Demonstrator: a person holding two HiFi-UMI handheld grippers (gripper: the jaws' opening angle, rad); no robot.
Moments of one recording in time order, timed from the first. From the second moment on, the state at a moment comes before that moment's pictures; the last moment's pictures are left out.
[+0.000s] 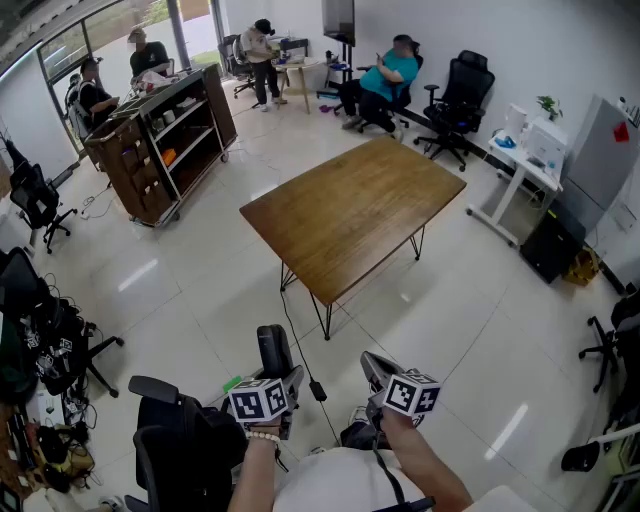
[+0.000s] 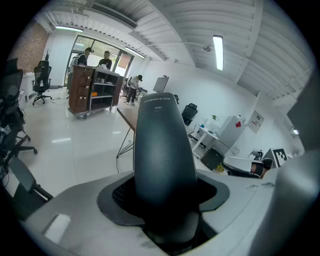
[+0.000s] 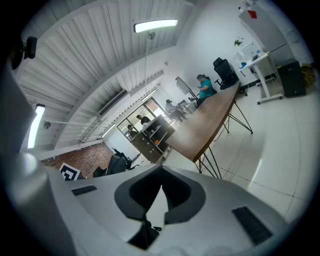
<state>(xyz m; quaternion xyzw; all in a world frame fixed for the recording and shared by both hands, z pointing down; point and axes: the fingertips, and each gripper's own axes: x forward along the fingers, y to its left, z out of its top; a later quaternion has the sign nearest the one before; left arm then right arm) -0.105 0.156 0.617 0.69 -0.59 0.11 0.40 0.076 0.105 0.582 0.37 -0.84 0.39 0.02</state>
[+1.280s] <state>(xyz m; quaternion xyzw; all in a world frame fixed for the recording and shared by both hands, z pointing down) -0.095 0.006 0.628 0.67 -0.61 0.14 0.40 0.077 -0.045 0.602 0.34 -0.84 0.42 0.02</state>
